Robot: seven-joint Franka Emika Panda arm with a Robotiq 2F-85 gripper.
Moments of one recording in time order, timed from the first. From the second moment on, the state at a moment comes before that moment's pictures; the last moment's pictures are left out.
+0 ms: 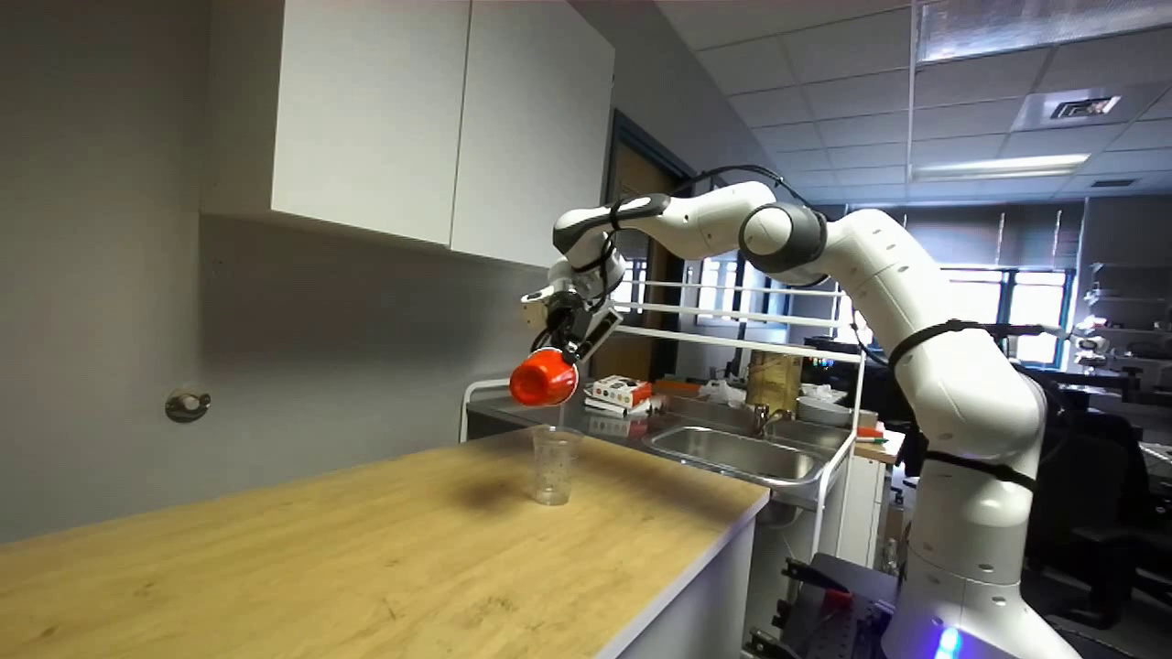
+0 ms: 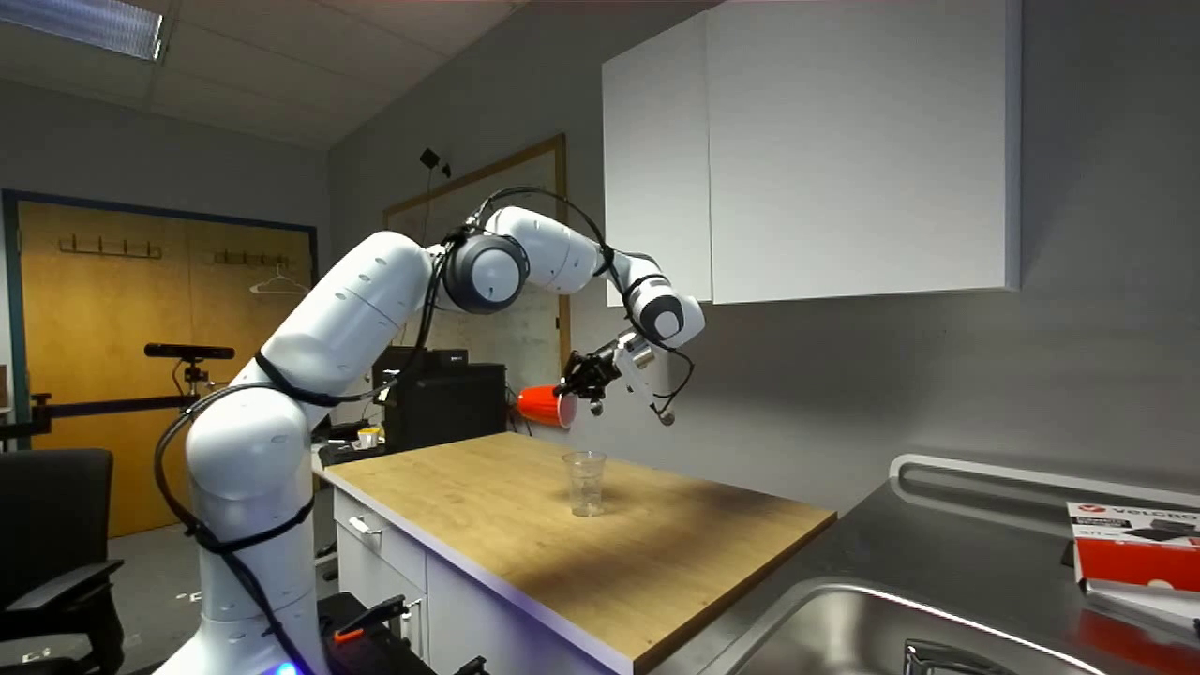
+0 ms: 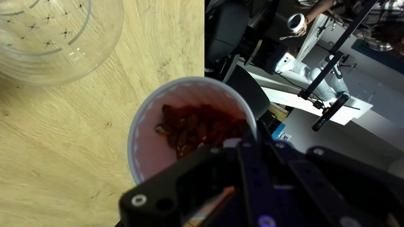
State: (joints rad) arm -0.23 0.66 0.11 -1.20 0.66 1.09 -1.23
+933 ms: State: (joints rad) arm -0.26 0.79 0.11 -1.08 0.73 0.99 -1.23
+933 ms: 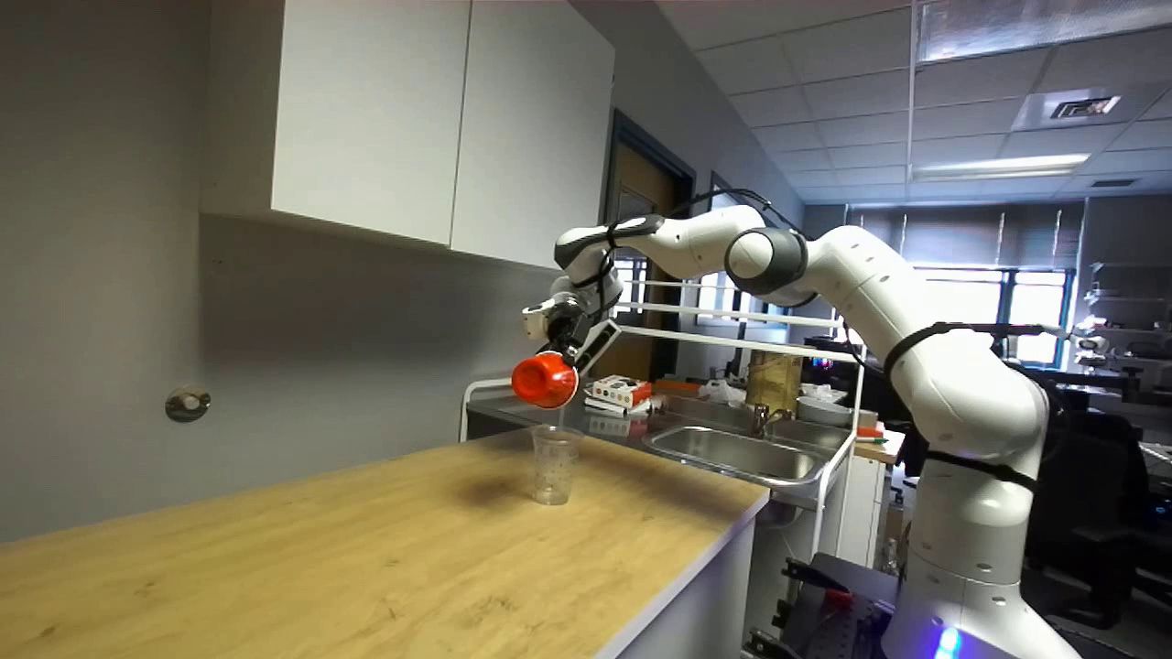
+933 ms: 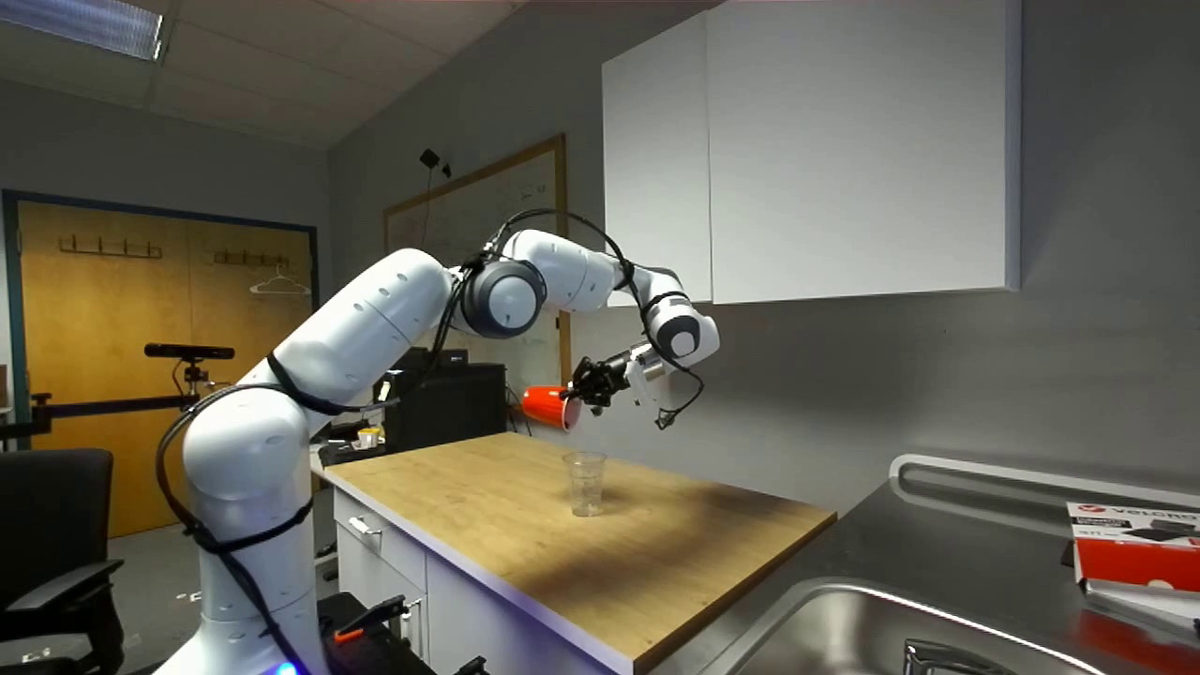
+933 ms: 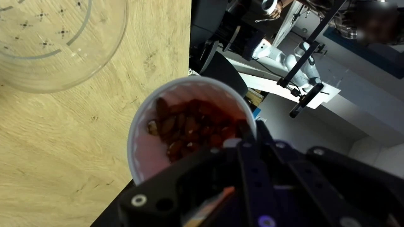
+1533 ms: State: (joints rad) arm -0.29 0.87 0.11 -1.02 0.79 0.93 -1.23
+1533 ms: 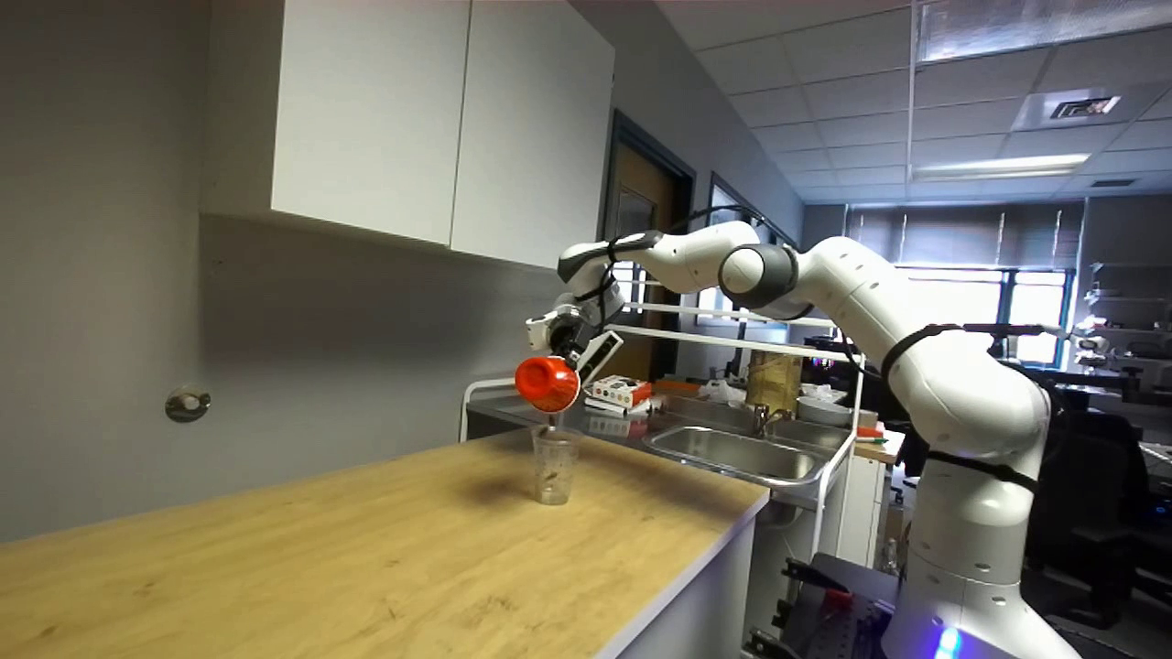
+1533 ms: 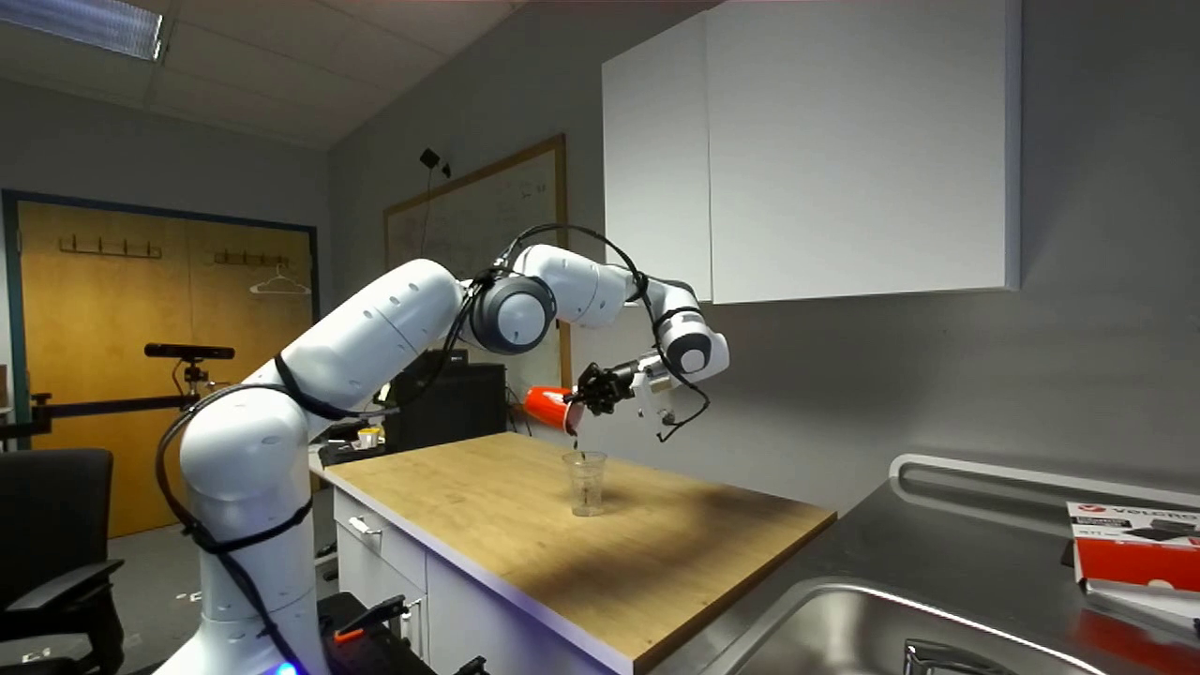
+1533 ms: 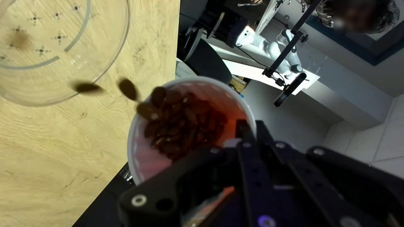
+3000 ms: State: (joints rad) arm -0.32 0.97 0.11 -0.94 0.88 0.82 -1.19
